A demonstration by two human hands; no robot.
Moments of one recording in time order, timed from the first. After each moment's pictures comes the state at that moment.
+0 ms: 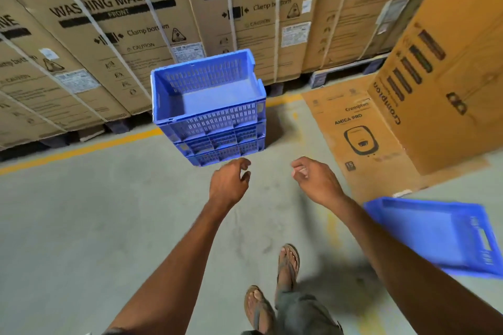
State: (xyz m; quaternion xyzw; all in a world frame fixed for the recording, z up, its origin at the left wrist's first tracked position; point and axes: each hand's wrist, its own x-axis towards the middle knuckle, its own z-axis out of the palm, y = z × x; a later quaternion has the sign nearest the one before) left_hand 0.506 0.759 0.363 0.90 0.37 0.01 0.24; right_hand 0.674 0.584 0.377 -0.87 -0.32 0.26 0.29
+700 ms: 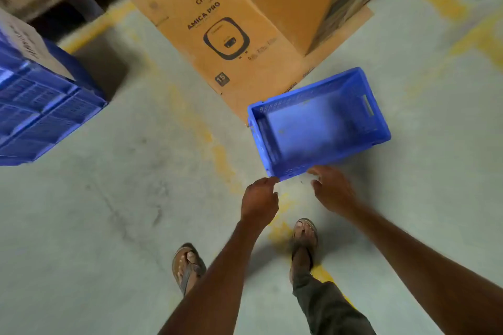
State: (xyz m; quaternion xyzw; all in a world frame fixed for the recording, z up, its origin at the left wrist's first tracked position) left_hand 0.746 0.230 0.043 0.91 0.16 -0.20 0.32; right_hand 0.846 0.054 0.074 -0.92 -0.09 0.34 0.19
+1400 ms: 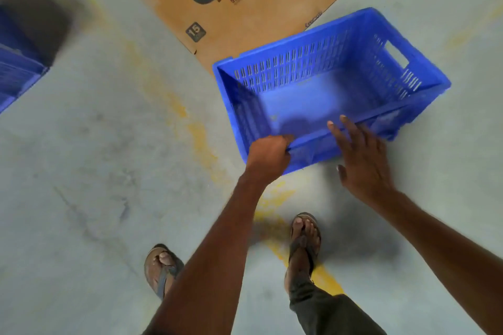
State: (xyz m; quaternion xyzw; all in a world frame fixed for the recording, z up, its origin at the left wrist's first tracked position) left_hand 0.853 0.191 -0.107 0.95 0.06 -0.18 0.24; right_hand 0.896 -0.033 -0.088 -0.95 -0.26 0.16 -0.01
